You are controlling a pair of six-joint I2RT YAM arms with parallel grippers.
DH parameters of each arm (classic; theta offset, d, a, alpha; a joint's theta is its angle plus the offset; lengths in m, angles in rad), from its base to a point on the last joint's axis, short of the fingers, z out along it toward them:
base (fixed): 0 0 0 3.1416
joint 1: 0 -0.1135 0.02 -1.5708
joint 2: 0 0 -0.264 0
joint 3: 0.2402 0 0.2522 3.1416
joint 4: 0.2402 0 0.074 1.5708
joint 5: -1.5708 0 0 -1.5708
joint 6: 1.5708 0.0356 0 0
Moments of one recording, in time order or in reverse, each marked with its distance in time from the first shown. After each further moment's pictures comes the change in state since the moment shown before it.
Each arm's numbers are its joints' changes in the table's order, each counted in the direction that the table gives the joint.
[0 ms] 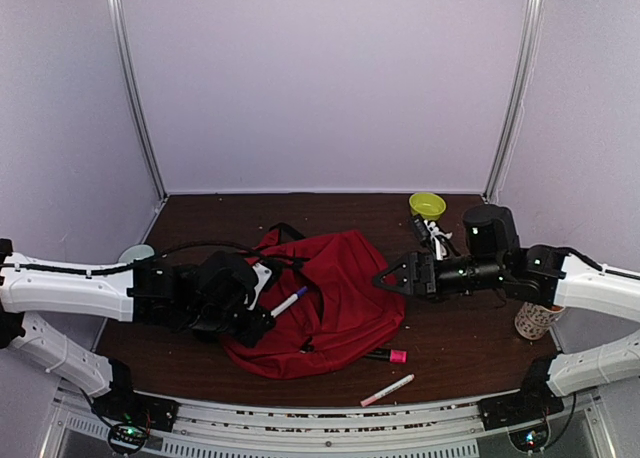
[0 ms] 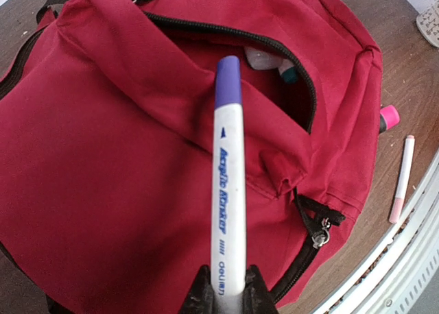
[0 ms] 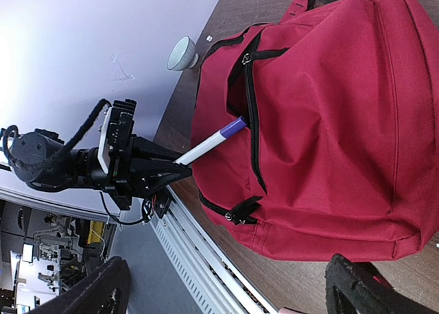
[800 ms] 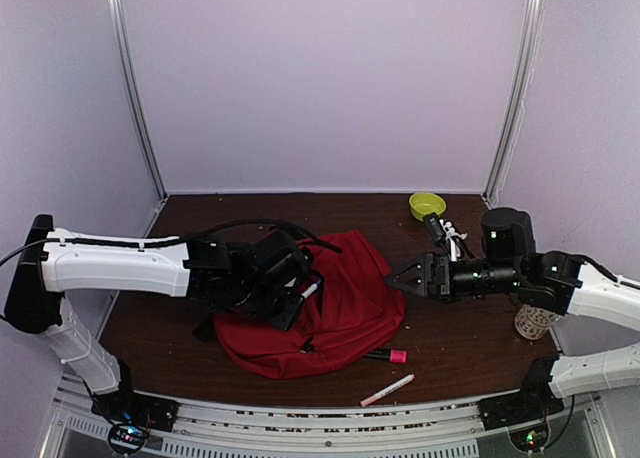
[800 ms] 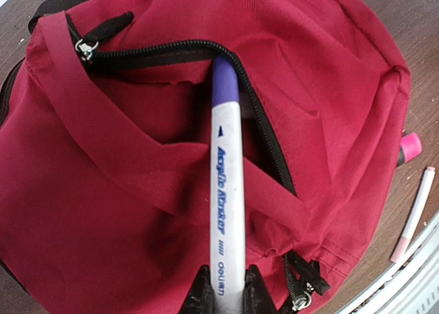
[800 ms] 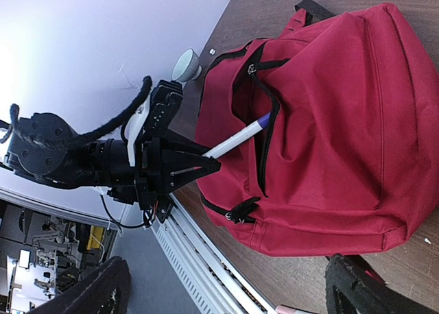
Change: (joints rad) left arm 0.000 -0.306 0.336 0.177 0.042 -0.025; right arm 0.008 0.113 -0.042 0.026 -0.028 -0.004
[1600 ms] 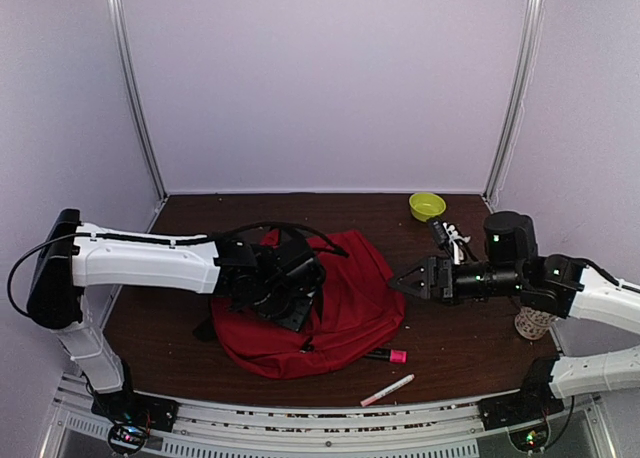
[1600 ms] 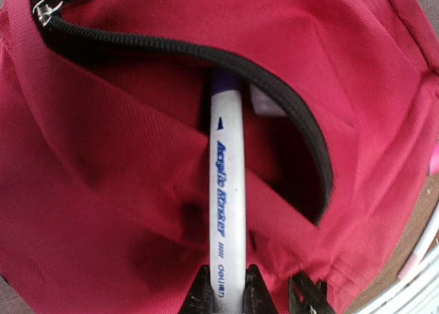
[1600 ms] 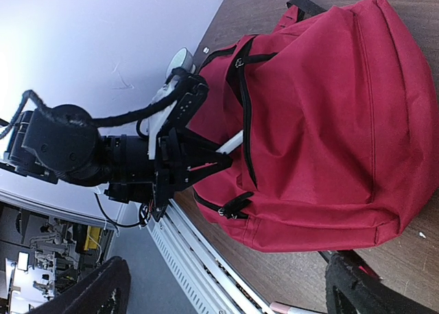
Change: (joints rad) left arm -0.010 -0.125 0.087 0.080 -0.006 -0.096; right arm 0.012 0.019 -0.024 0.007 -0.001 -0.003
